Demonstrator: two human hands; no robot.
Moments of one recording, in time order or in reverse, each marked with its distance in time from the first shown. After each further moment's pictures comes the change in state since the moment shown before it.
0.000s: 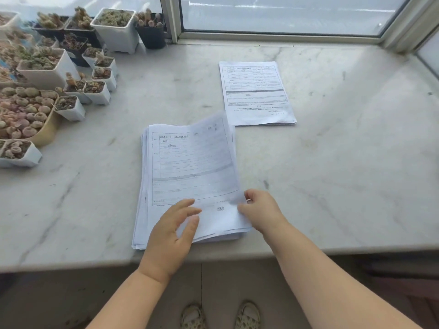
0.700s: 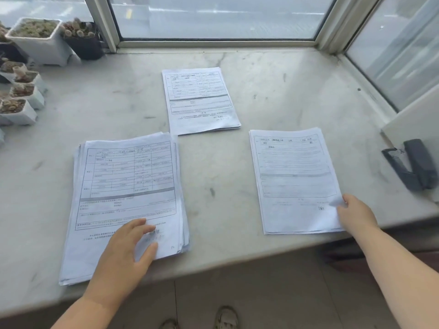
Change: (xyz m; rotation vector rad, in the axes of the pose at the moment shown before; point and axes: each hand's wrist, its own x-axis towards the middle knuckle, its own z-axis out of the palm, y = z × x) left_hand 0.010 0.002 0.027 0.387 -0.160 -0.013; right_hand -0.005 0.166 -0.253 -0.357 0.601 0.316
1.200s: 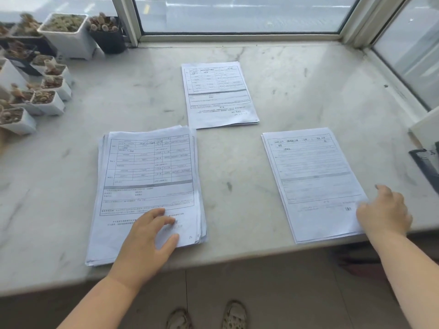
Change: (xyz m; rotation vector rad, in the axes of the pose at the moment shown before) left_hand 0.000 0.006 -0.003 0.019 -0.025 0.008; right_hand -0.011 -0.013 0.000 -0.139 0.273 -0.006
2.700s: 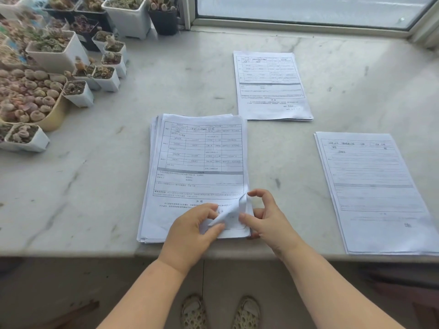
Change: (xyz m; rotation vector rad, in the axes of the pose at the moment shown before) left_hand -0.001 -0.021 0.009 -0.385 0.081 -0.022; right_hand -0.199 -0.182 0.068 0.867 -1.043 -0.324
